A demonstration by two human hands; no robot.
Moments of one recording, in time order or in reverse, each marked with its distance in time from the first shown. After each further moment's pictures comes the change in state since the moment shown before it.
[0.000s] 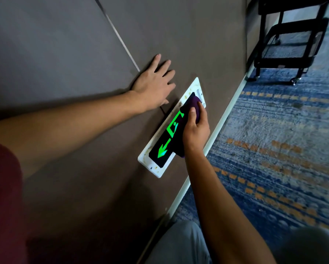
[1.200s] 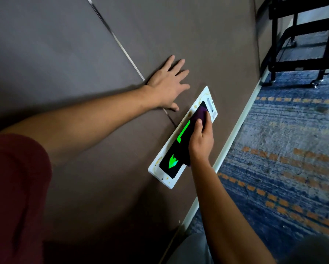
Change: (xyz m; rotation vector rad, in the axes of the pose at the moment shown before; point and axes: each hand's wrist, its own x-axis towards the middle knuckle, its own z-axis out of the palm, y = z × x) left_hand 0.027 -0.026 -0.017 0.037 -0.070 0.090; right_hand 0.005 0.014 0.019 0.023 -0.061 0.003
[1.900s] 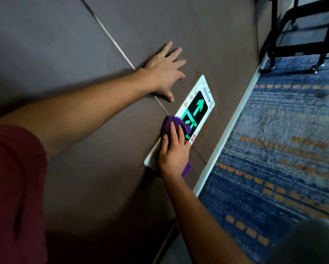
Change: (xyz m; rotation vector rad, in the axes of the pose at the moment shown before) left_hand 0.017 -0.006 -0.008 -0.086 -0.083 0.048; right_hand -0.085 0.028 0.027 -0.469 -0.060 -0.225
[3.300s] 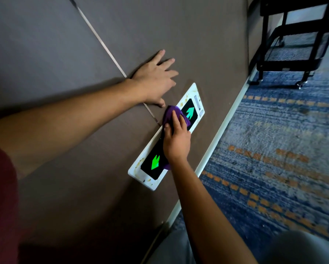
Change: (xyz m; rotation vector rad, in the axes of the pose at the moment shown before) left_hand 0.004 0.008 0.013 -0.027 0.058 -0.029; right_hand 0.089 0.009 -0.022 0.045 -0.147 -0.024
